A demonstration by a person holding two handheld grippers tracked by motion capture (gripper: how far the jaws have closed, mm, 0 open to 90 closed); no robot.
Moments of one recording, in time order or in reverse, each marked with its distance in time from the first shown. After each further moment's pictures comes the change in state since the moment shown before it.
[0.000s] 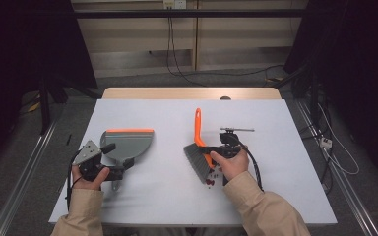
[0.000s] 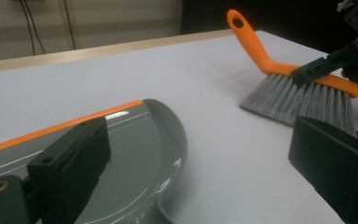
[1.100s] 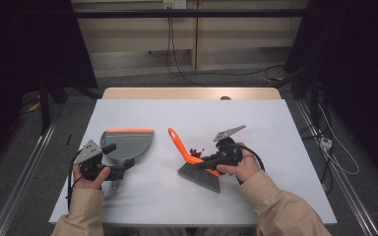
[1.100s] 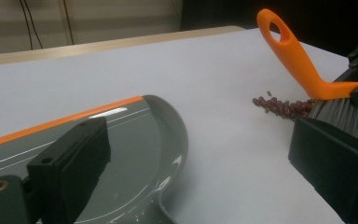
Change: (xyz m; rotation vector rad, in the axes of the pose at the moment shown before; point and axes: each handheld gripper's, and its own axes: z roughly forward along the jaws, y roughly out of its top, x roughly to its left) left arm 0.002 -0.002 0.003 0.012 -0.005 -0.009; right arm 0.003 -0.001 -0.013 0.246 0.315 -0.529
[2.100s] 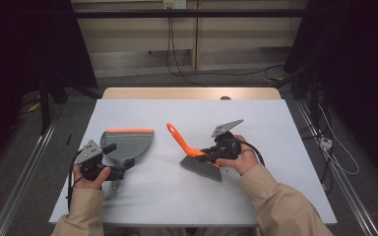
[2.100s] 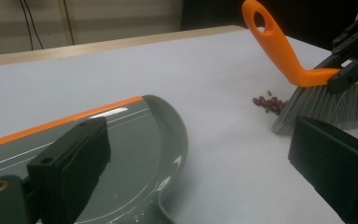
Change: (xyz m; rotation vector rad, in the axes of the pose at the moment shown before) left arm -0.001 0.000 0.000 0.000 0.003 0.002; right arm -0.011 0.015 0.000 0.005 -0.074 -0.137
